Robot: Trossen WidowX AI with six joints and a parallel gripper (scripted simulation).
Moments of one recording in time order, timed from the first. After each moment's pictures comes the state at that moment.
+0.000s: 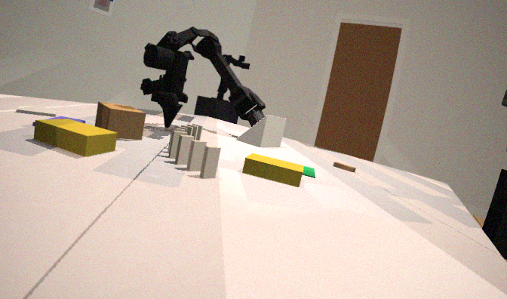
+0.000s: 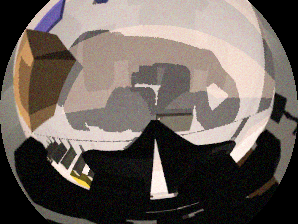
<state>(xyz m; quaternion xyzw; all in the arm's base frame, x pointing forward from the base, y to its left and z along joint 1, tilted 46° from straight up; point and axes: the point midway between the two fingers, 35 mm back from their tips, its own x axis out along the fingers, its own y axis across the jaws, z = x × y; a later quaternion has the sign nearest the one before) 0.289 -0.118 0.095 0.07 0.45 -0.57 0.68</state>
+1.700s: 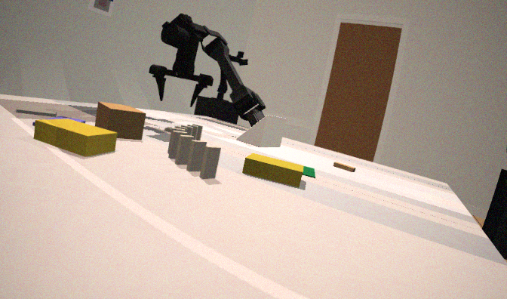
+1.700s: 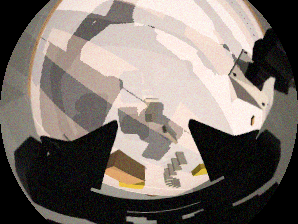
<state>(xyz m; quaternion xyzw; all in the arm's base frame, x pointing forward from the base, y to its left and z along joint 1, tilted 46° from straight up) 0.250 -0.082 0.157 0.53 -0.07 -0.72 0.45</state>
